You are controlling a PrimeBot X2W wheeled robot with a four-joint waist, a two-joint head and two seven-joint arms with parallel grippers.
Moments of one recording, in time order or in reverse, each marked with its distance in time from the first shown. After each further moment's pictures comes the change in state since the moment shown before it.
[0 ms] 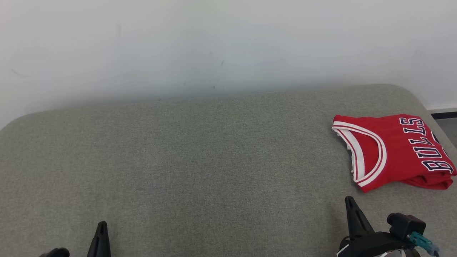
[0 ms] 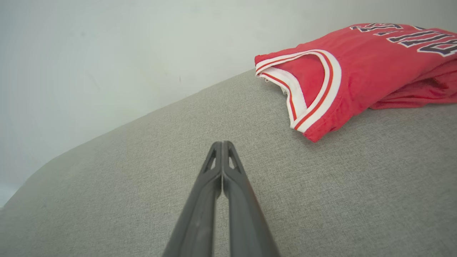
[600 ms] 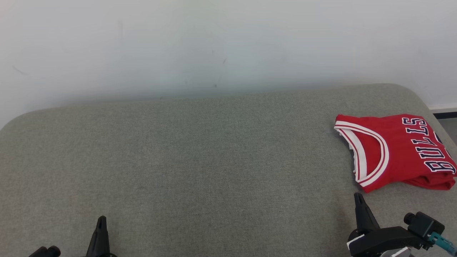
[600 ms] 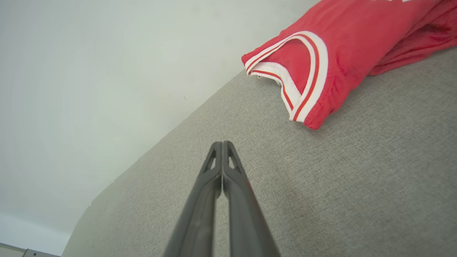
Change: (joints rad) left arm -0.019 0.001 0.001 -0.021 -0.273 -0.009 0.068; right arm 0.005 0.007 -0.041 -0.054 0.281 0.000 0.070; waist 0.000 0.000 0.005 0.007
